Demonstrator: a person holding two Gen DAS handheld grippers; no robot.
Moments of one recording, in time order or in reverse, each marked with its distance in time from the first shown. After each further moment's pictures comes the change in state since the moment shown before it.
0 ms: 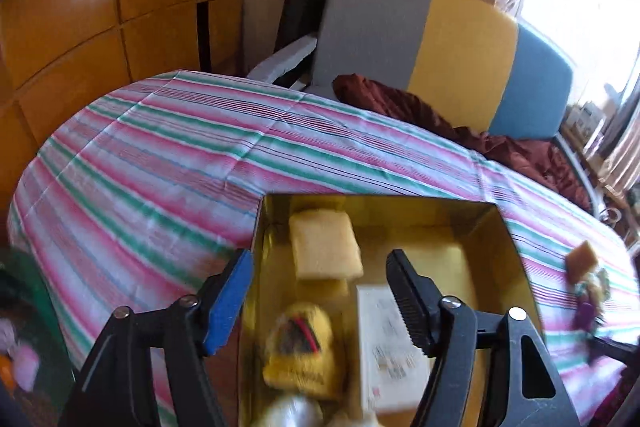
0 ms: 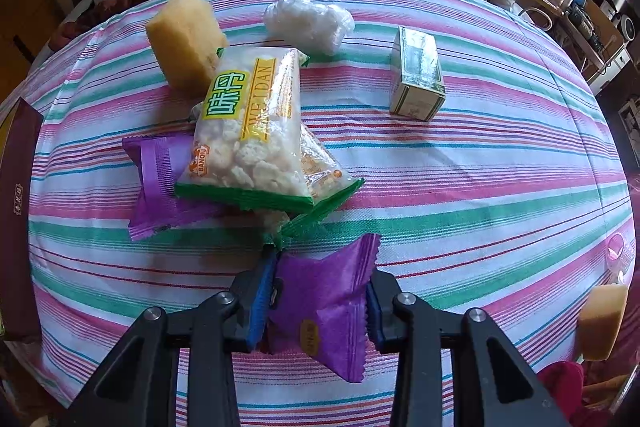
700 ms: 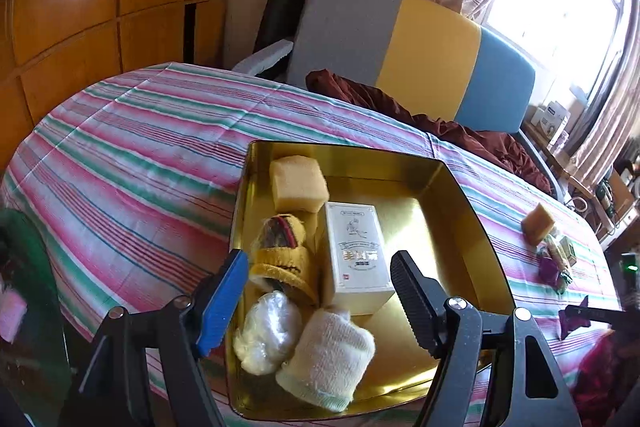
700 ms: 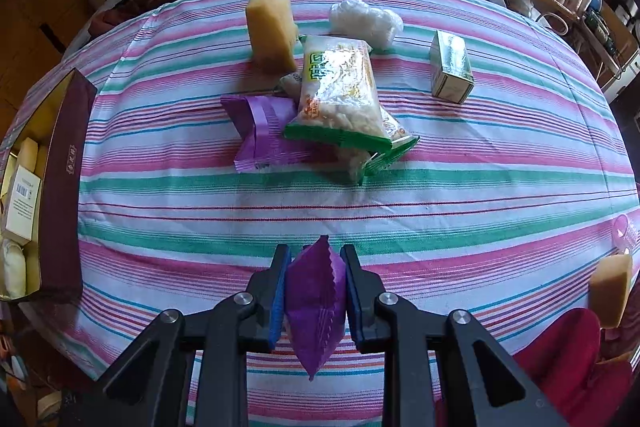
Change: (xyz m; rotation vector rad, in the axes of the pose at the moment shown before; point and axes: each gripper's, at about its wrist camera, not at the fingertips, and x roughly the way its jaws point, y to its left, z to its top) left arm -0.058 0.005 -0.064 0.000 -0.026 -0.096; right arm -0.039 0.032 -0.043 -0.029 -0.019 0.098
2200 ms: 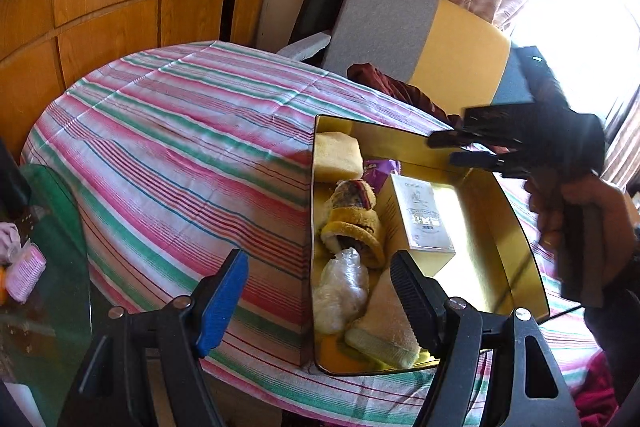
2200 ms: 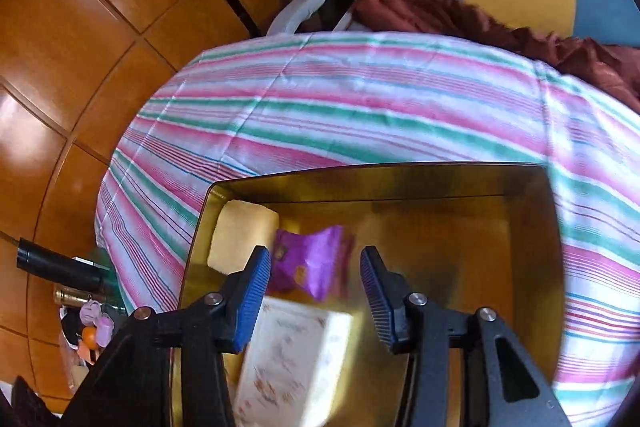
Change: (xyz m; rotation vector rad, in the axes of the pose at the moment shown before) left arm -0.013 0.052 -0.031 -0.075 0.009 0.048; right arm 0.028 0.356 0.100 -0.327 -0.043 0.465
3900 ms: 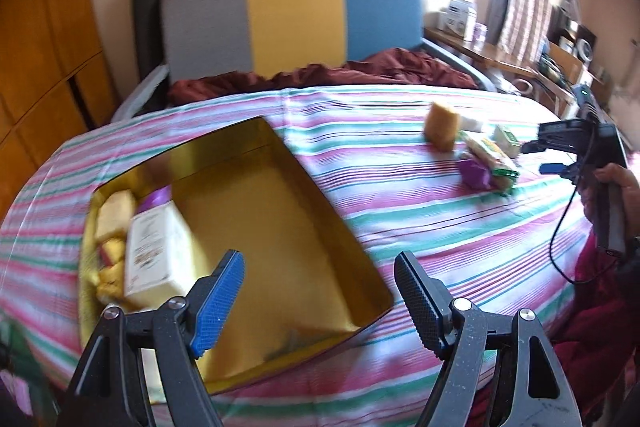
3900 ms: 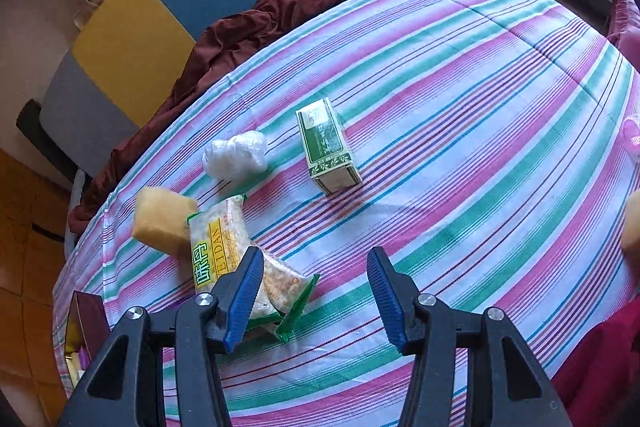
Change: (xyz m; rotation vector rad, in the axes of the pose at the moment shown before) left arm 0.012 -0.243 -0.033 0.530 0.064 -0.174; right arm -0.214 -0.382 -0.180 0.810 -0.277 -0.365
